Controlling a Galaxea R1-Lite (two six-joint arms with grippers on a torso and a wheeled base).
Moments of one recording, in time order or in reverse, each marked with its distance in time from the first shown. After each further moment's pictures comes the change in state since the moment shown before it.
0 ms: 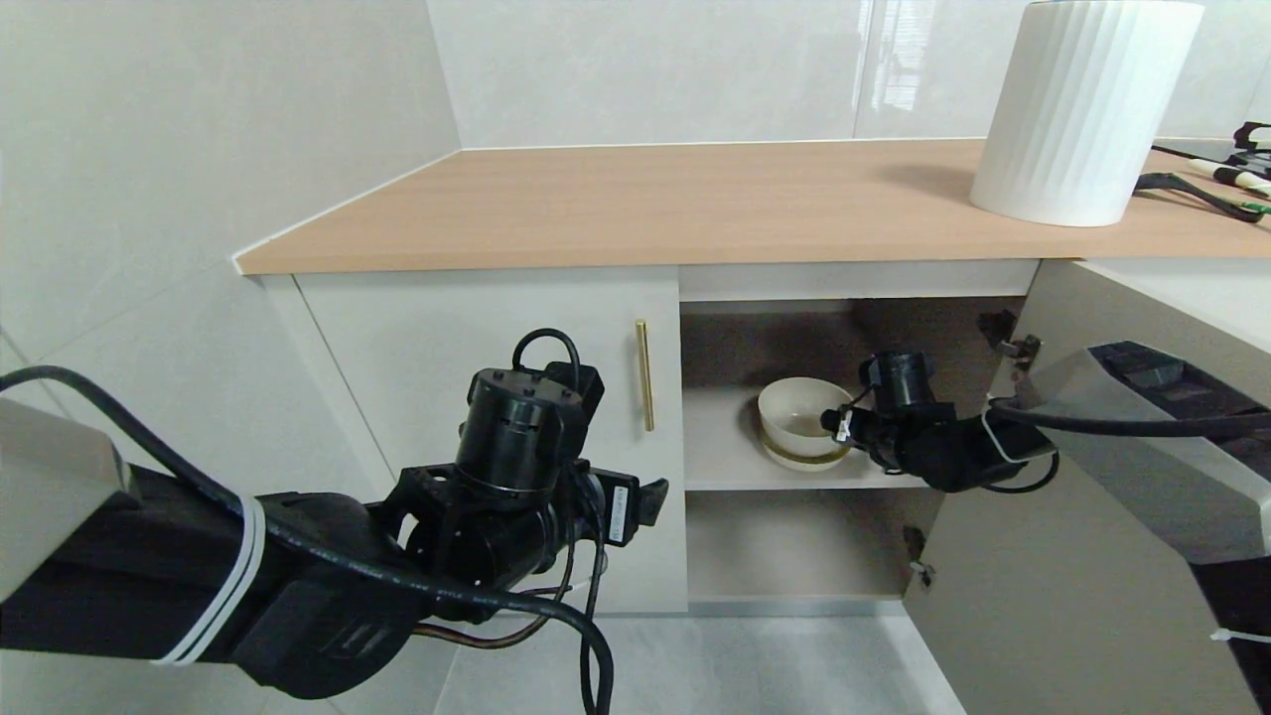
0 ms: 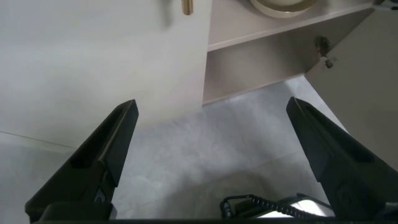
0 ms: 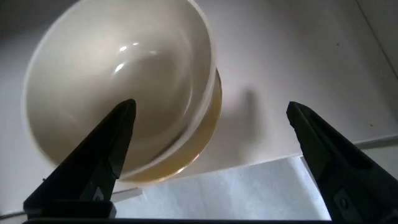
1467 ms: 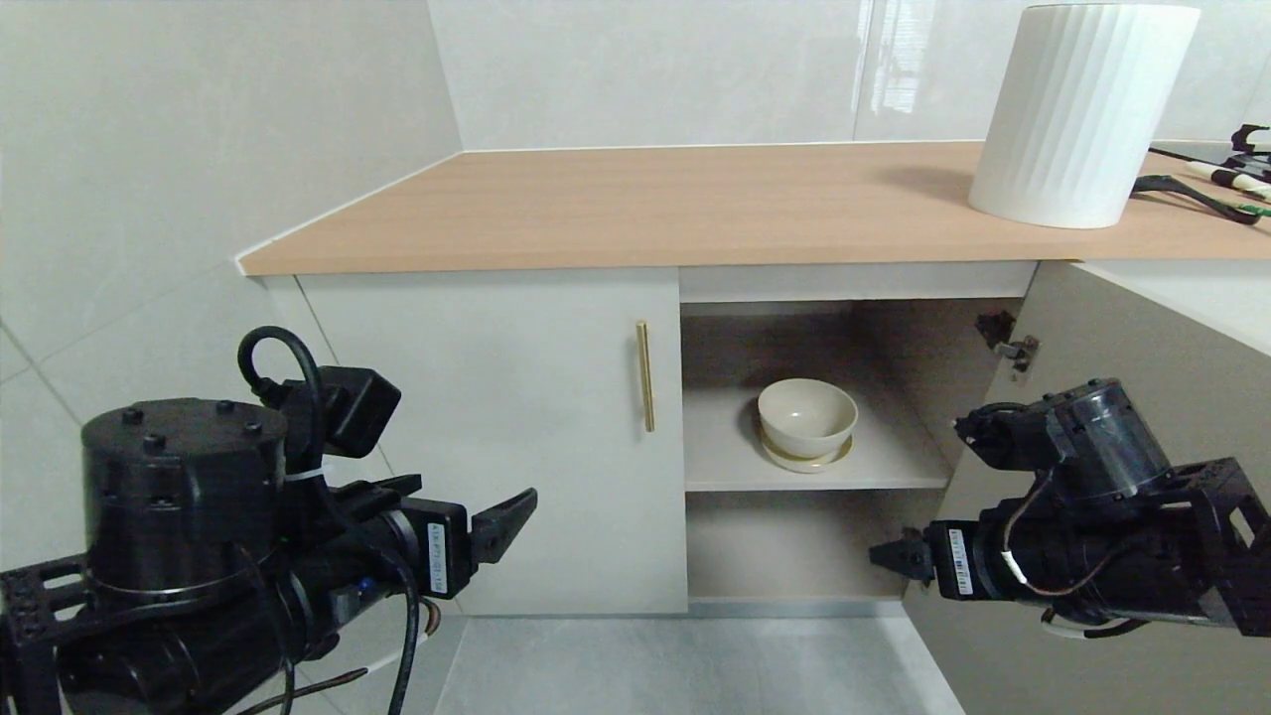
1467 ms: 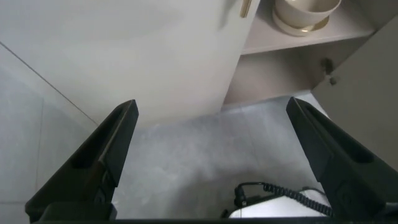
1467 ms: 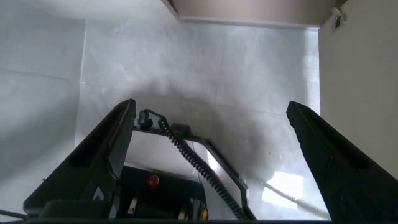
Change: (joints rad) left arm 0.085 -0.440 0.314 0.017 -0.003 0.002; right arm 0.237 -0.841 0.776 0.337 0.193 -0.036
